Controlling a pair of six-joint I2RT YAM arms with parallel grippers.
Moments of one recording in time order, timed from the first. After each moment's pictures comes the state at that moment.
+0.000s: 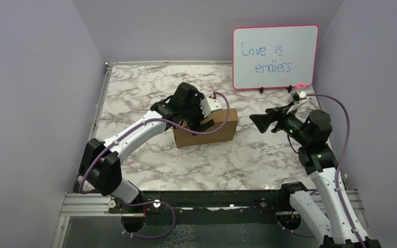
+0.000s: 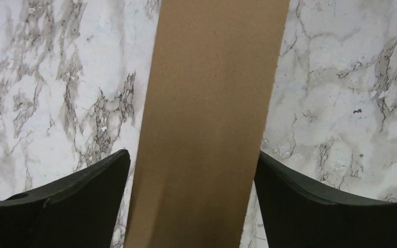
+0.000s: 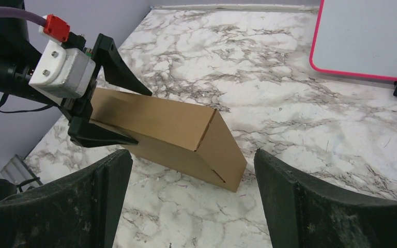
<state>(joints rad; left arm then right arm) -0.66 1.49 1.21 -0.47 0.33 0.54 0.12 0.68 0.72 -0.16 -0.51 0.29</state>
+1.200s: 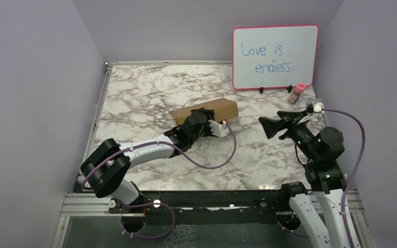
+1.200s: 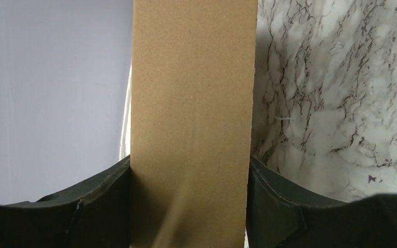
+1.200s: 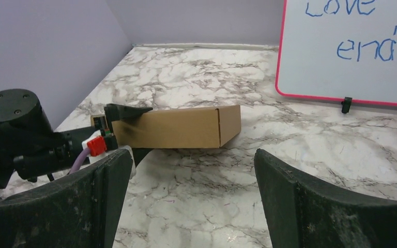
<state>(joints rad) -0.87 1.49 0.84 0.20 -0.23 0.90 0.12 0.47 0.71 -0.23 -0.38 0.28</state>
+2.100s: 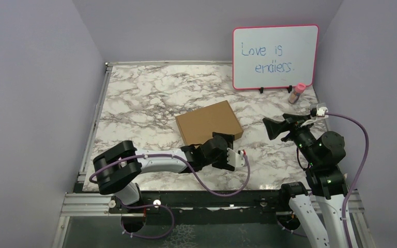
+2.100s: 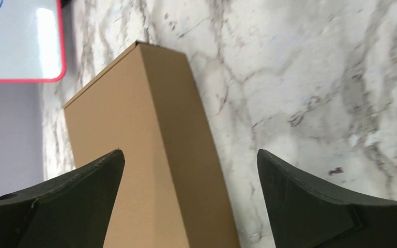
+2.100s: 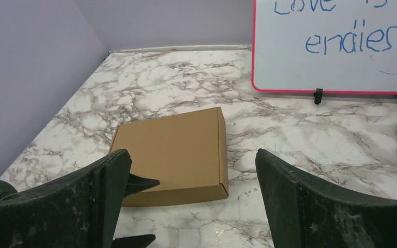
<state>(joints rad) -1.16 1.58 0.80 0.21 -0.17 0.76 0.12 0.41 0.70 -0.29 -0.27 0.27</state>
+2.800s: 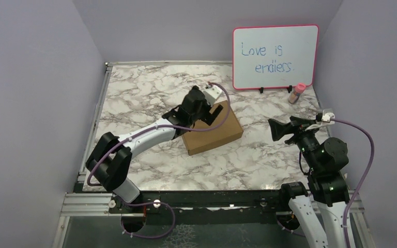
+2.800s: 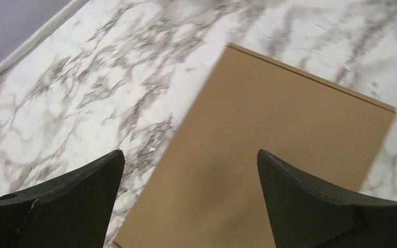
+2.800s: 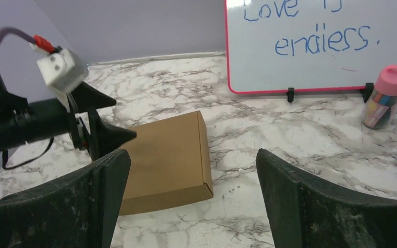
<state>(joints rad) -0.81 1.58 1.07 0.07 -0.16 0.22 0.12 0.35 0.70 -0.34 -0.16 0.26</state>
